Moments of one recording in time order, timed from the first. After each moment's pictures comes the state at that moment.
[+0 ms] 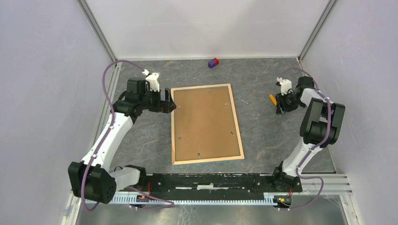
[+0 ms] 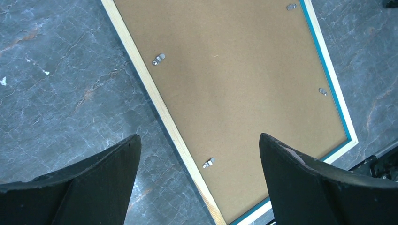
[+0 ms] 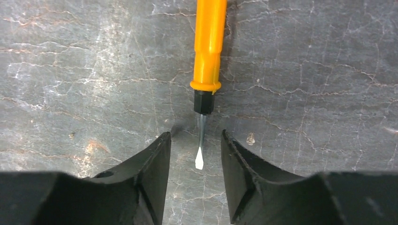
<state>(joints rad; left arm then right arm) -0.20 1.17 1.03 -0.57 0.32 -0.11 -0.32 1.86 1.19 -0.54 -0.37 -0.65</state>
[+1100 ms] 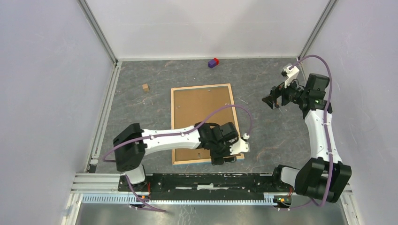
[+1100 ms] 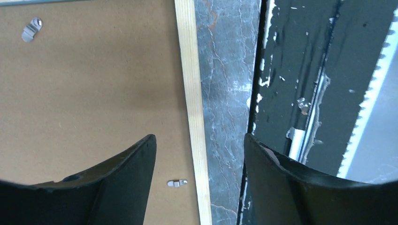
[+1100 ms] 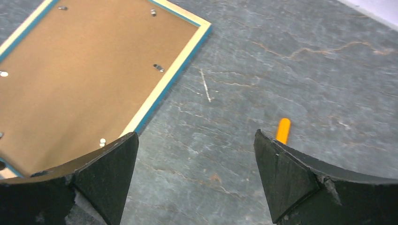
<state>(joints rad) -1.22 1.69 1.25 -0.68 0.18 0.28 -0.25 1.19 1.03 -0.46 -0.80 -0.47</state>
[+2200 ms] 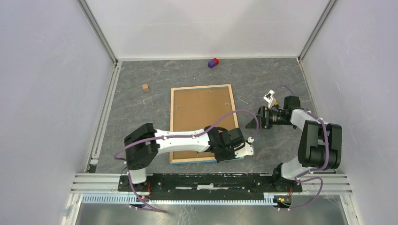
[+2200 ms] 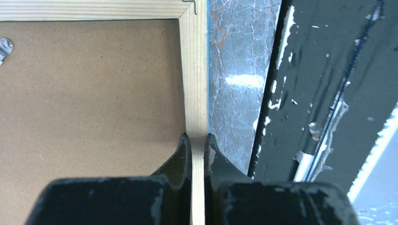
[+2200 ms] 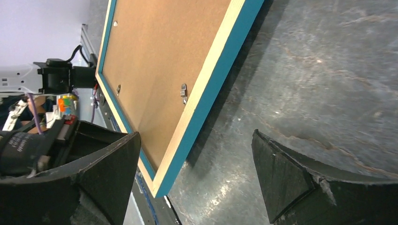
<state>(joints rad) -1.29 1.85 1.33 -0.67 0.07 0.23 -0.19 1.53 0.75 -0.51 -1.09 -0.27</state>
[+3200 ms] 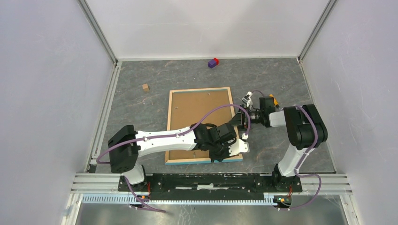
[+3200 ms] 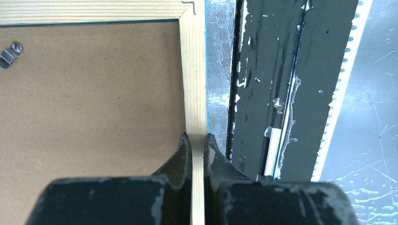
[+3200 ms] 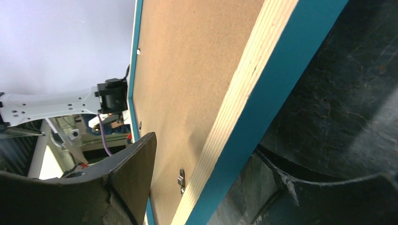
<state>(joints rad) -1.26 1.66 1.24 -0.66 0.21 0.23 0.12 1.79 0.67 0.22 -1.15 0.47</state>
